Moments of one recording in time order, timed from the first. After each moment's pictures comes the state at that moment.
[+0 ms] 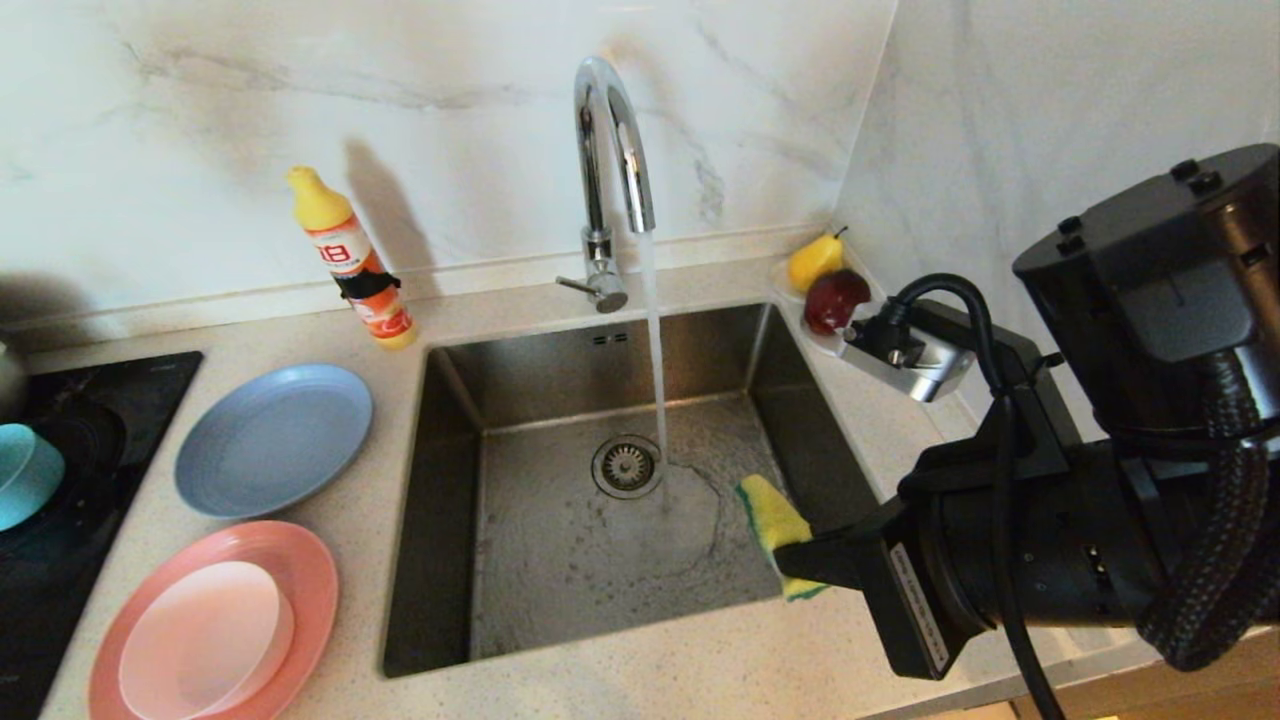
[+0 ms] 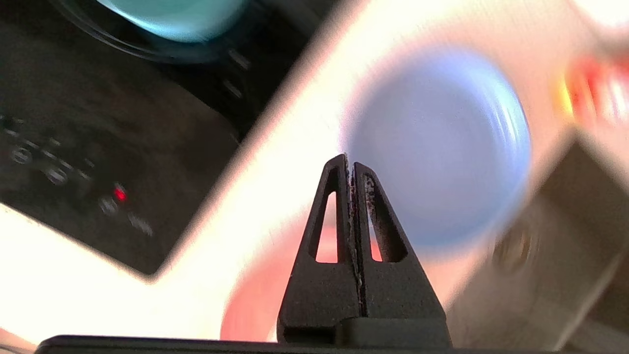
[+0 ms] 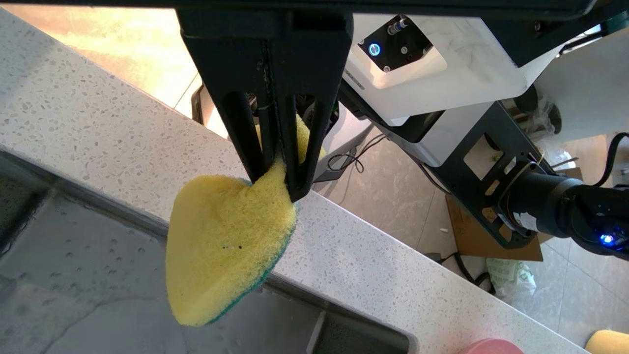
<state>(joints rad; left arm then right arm) 0.69 1.53 -1.36 0.48 -0.29 -0.27 0.90 1.51 -1.30 0.42 -0.01 0.33</state>
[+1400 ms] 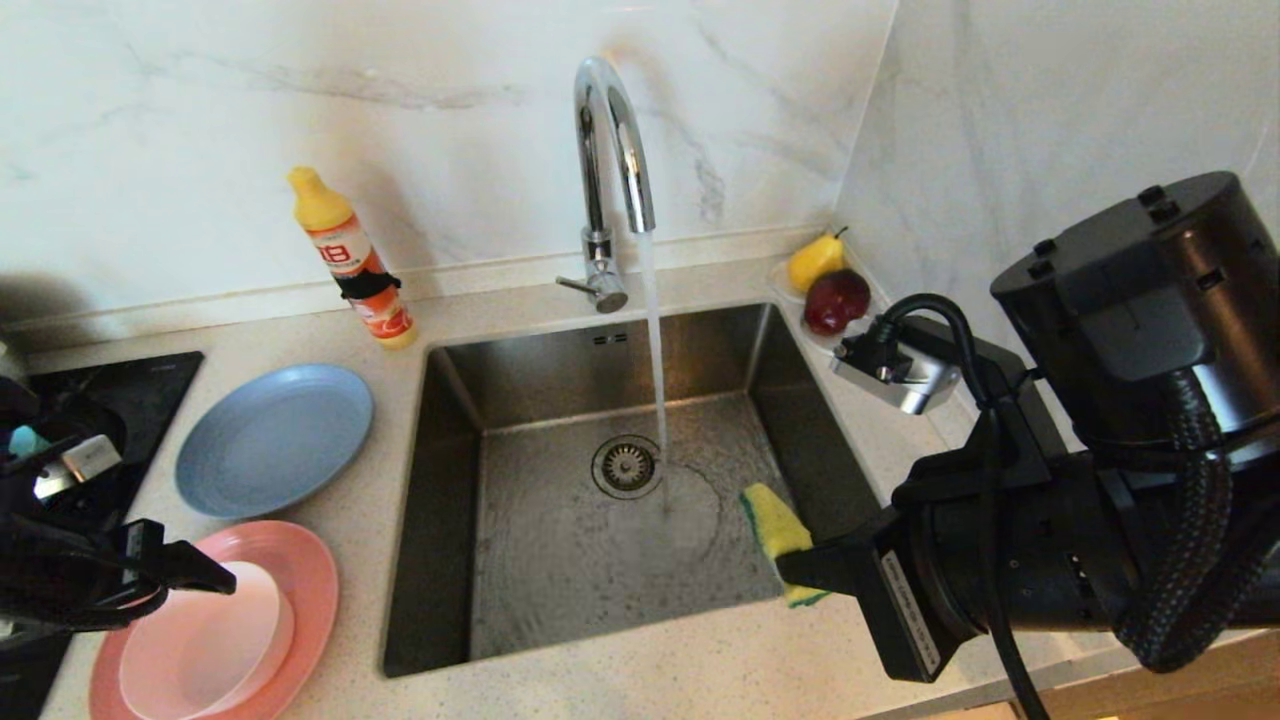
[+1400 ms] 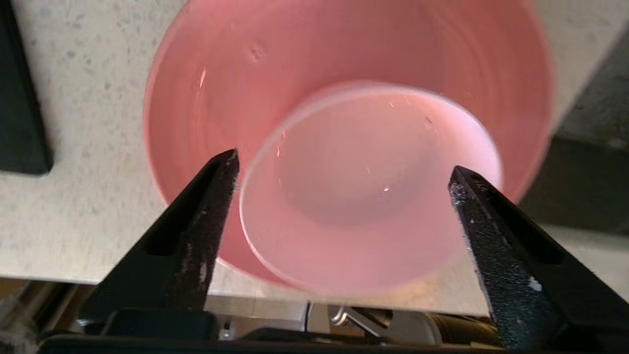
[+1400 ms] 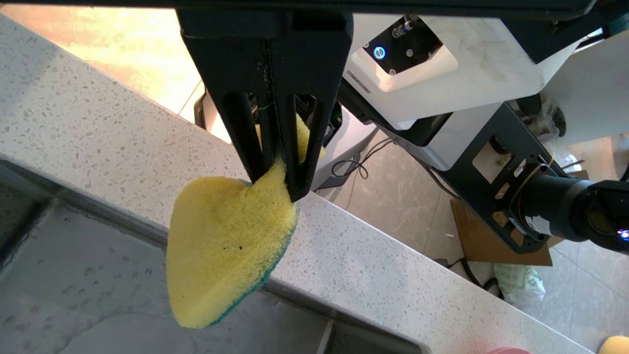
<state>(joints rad) 0.42 1.57 -0.95 0.47 -0.22 -0.01 0.89 1.52 -1.29 0.42 -0.01 0.33</state>
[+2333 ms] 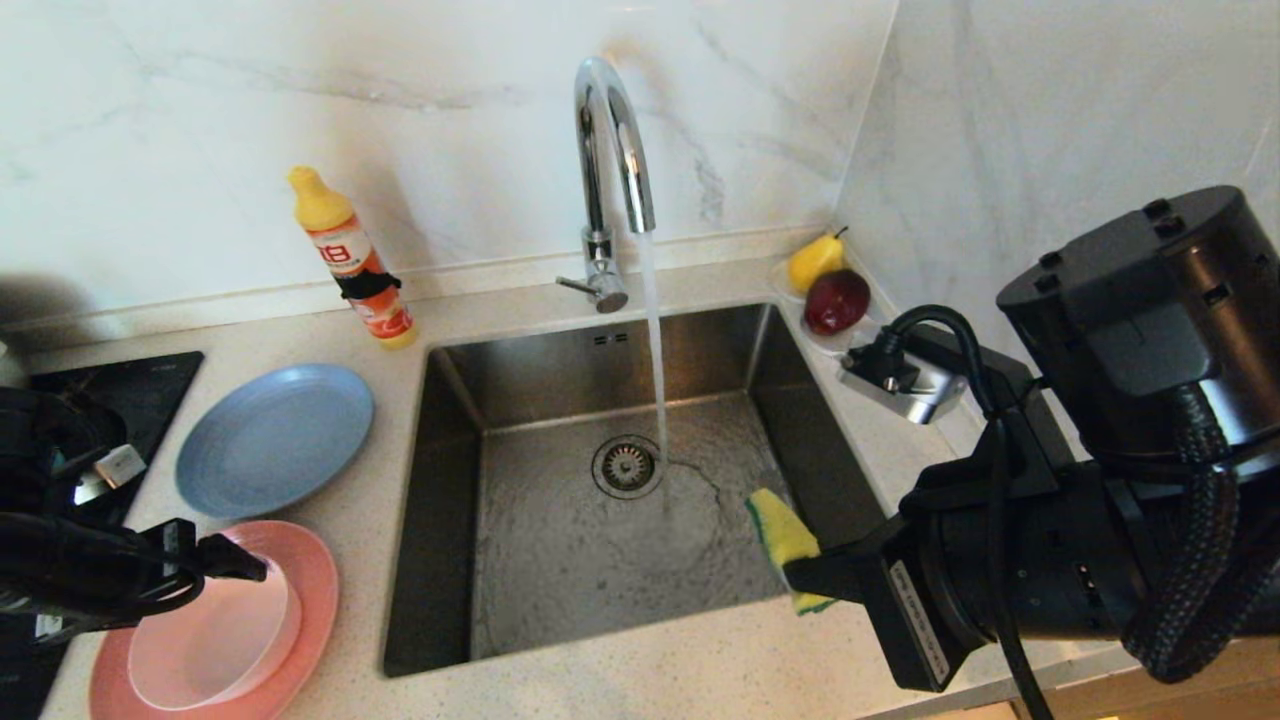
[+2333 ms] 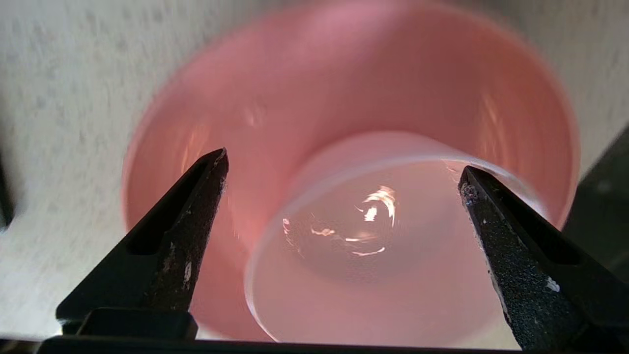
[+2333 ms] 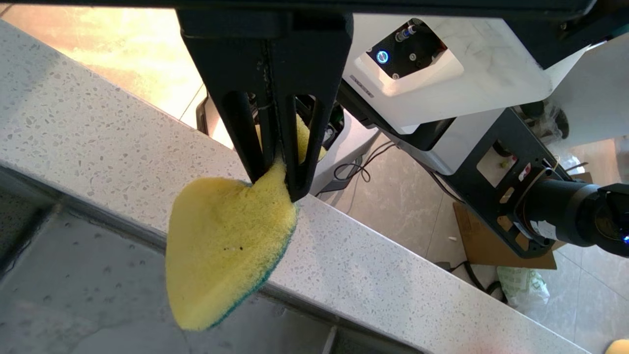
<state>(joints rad) 0.41 1.66 -0.90 0.28 -0.22 -0.09 0.89 1.51 -1.27 0.42 -0.01 0.33</state>
